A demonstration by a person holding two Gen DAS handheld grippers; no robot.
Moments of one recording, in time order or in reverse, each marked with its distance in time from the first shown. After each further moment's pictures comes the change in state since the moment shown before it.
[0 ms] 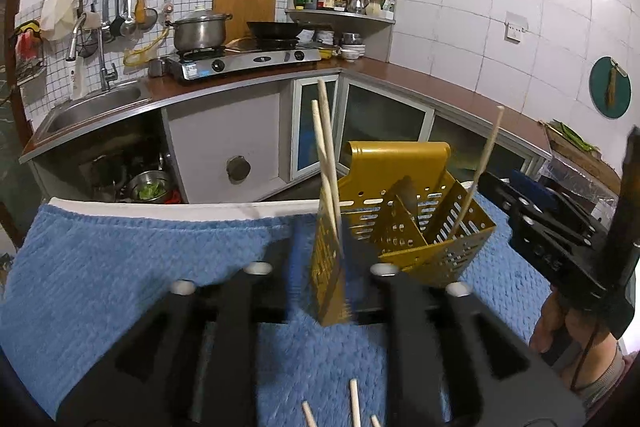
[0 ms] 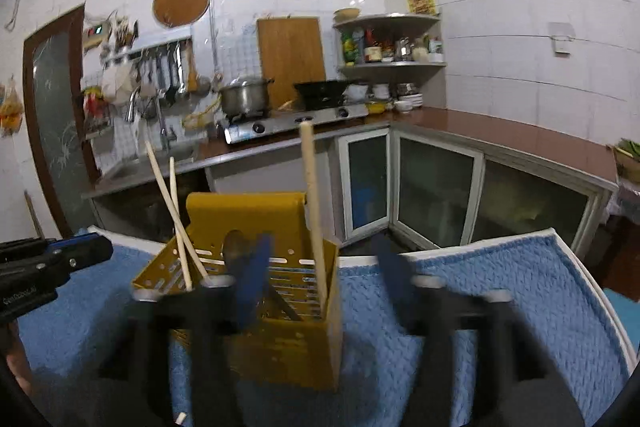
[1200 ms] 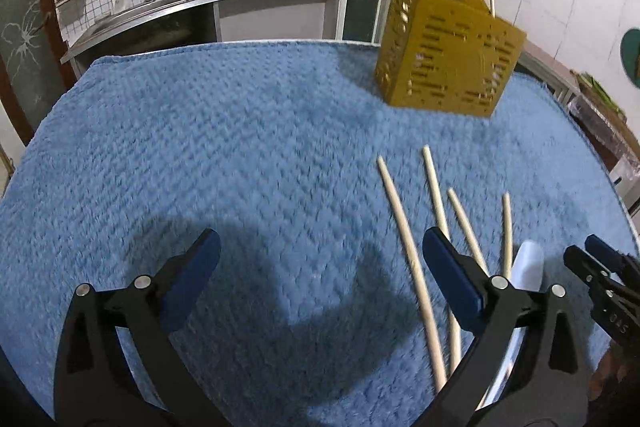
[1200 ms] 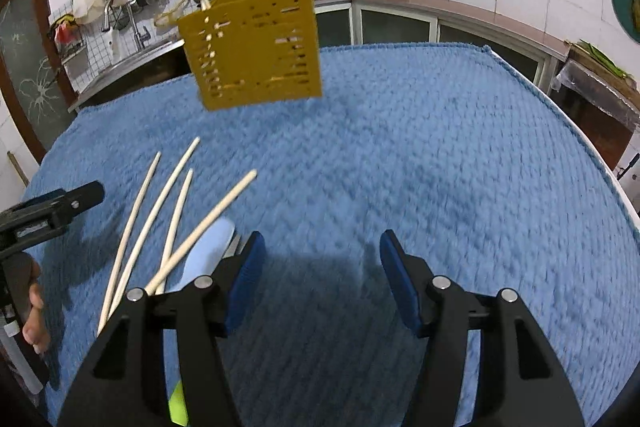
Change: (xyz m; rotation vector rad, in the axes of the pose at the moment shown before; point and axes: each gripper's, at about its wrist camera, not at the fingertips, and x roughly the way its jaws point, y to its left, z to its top) left arm -0.046 0.041 -0.164 -0.064 0.272 0.115; right arm -0.131 0.025 -0.174 0.057 0.429 -0.125
